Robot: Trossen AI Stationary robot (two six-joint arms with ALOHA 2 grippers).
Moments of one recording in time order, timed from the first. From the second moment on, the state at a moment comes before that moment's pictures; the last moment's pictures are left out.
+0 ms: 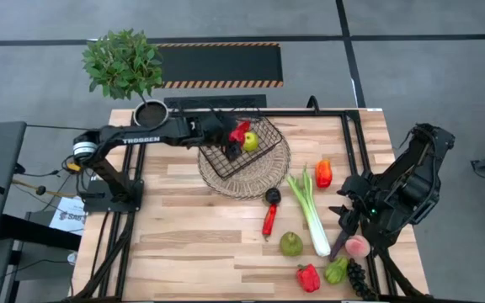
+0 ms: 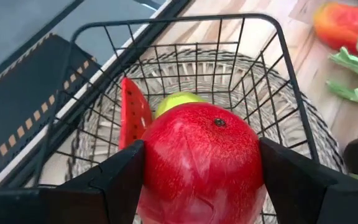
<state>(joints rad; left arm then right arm) 0.29 1.61 1.31 -0.51 -0.24 -0.21 0.90 1.23 1.44 -1.57 0.63 1.46</state>
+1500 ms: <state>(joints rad) 0.23 1.62 1.51 -0.48 -0.01 -0.29 0.66 1.30 1.43 -1.57 0.60 1.68</state>
